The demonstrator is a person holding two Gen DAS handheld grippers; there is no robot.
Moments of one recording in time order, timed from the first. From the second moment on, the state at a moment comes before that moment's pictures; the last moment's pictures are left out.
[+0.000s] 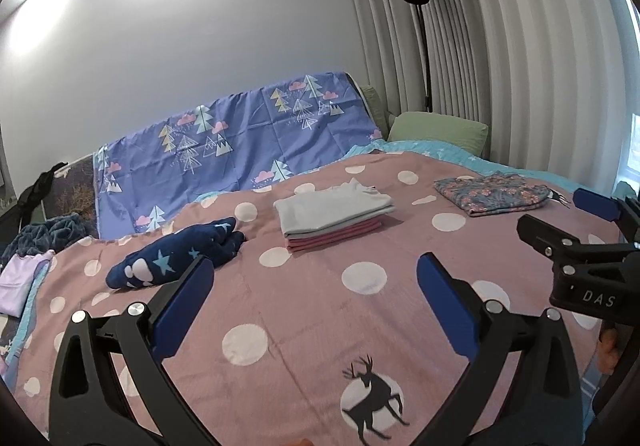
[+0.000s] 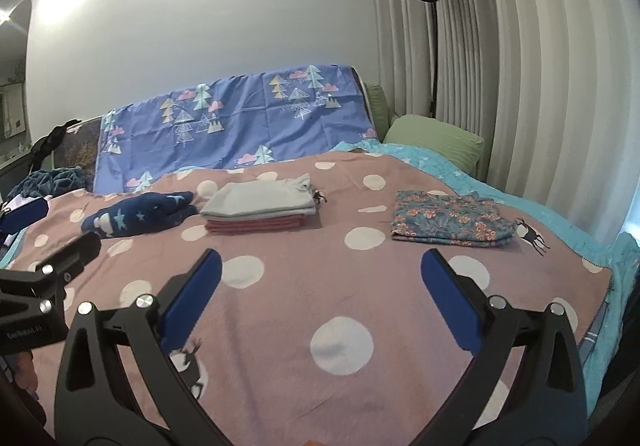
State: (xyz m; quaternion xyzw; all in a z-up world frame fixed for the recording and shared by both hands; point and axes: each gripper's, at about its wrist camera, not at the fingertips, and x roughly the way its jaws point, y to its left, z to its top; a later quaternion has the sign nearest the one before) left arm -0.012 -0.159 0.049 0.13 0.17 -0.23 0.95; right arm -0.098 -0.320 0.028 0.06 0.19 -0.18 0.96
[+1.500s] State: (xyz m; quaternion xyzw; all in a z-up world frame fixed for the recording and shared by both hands) left arm -0.035 -0.140 0.039 0.09 0.20 -0.21 0.95; right arm -0.122 -0.307 0.035 0.06 0.18 -0.18 0.96
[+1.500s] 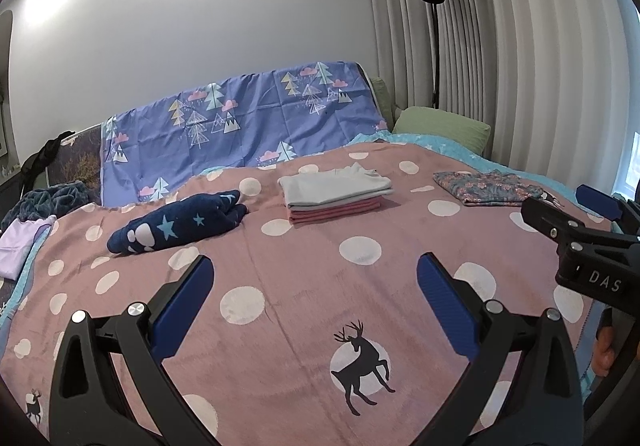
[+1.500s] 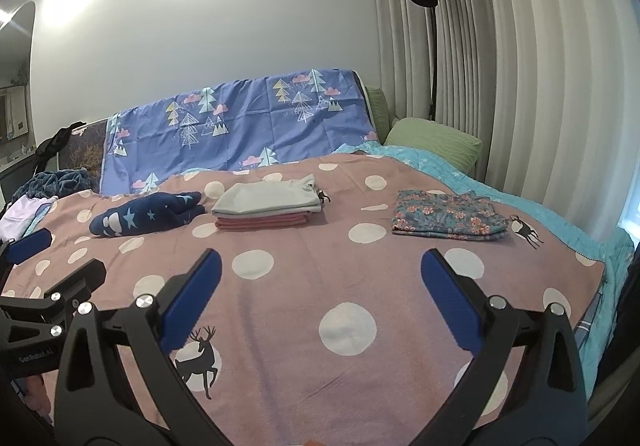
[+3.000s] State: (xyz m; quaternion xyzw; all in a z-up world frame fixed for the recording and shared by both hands) left arm -0.026 -0.145 0.018 0.10 0.23 -0.21 0.95; right arm -0.106 -0.315 0.016 0.06 0.20 -0.18 0.96
